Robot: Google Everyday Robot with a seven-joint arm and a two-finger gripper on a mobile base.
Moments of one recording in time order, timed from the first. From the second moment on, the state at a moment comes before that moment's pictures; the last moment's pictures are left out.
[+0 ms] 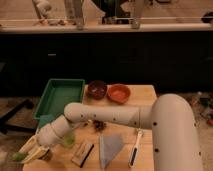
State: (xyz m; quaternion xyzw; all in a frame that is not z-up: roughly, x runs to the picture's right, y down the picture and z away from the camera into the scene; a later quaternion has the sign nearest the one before) arm -0.329 0.257 0.584 -0.44 -0.64 -0.01 0.63
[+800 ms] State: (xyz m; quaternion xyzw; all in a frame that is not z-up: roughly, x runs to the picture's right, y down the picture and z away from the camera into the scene) arm -0.317 0.265 0.615 -0.46 -0.65 0.04 0.60
